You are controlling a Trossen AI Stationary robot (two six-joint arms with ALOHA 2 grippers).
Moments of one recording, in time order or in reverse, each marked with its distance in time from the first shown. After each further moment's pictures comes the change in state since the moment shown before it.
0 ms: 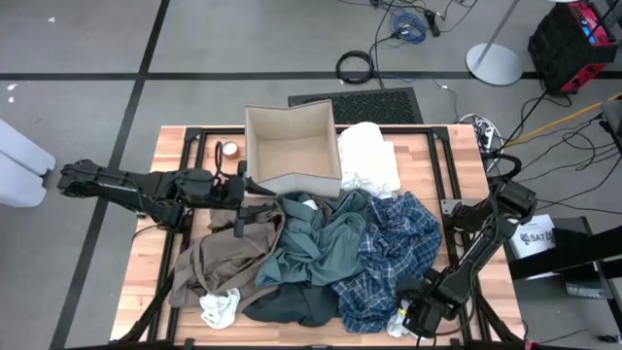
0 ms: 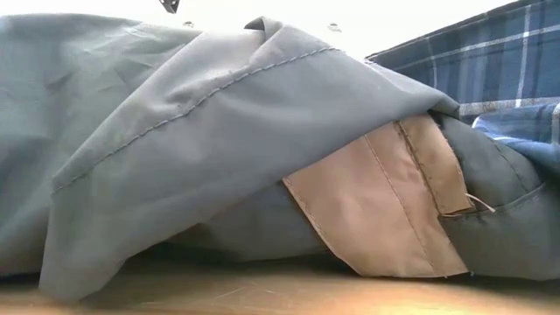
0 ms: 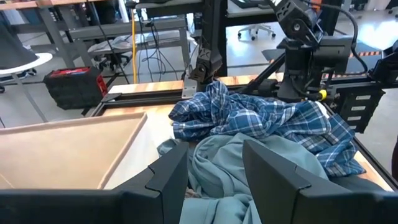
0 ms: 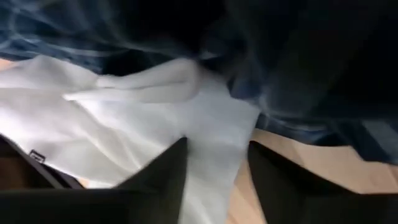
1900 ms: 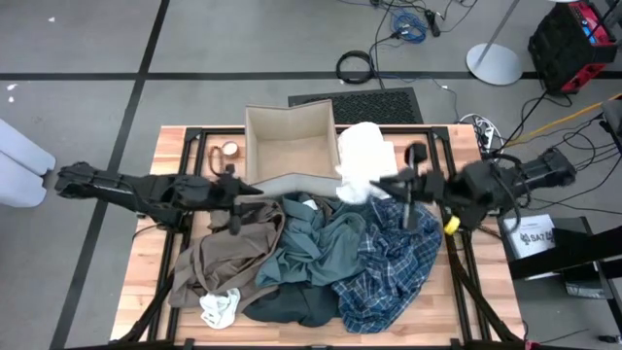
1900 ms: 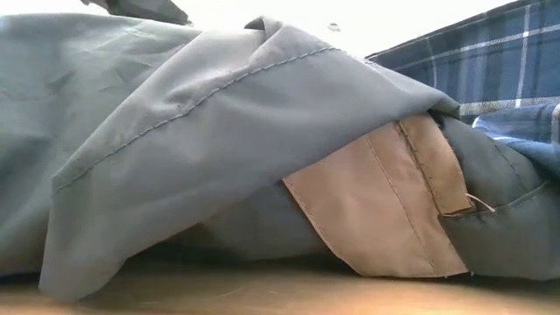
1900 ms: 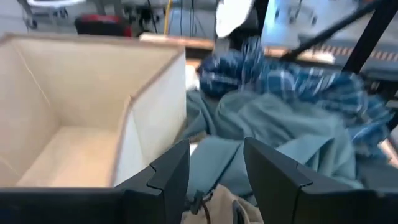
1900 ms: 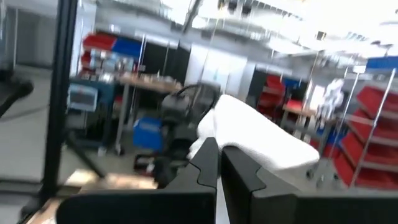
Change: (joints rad) left arm -0.007 -0.154 -0.143 -0.123 -0.137 -0.213; right arm -0.700 -0.743 0.000 0.919 0.439 -1.859
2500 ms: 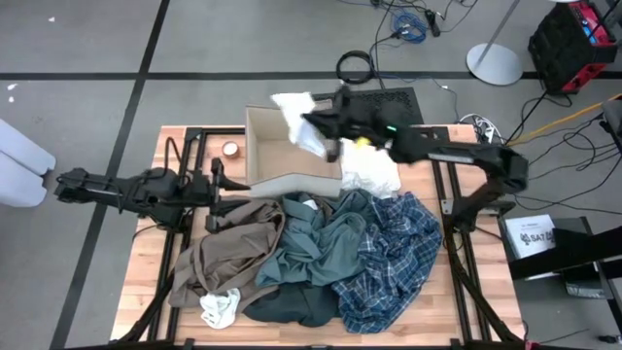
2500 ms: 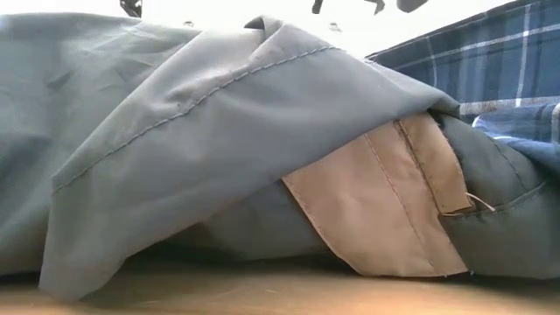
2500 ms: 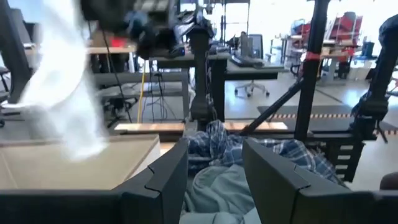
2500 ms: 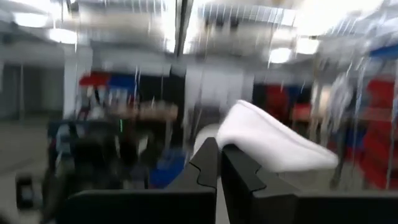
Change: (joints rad) left arm 0.000 -0.207 -0.113 0.267 0.137 0.184; right arm -0.599 0.640 0.347 0.369 -0.596 0.308
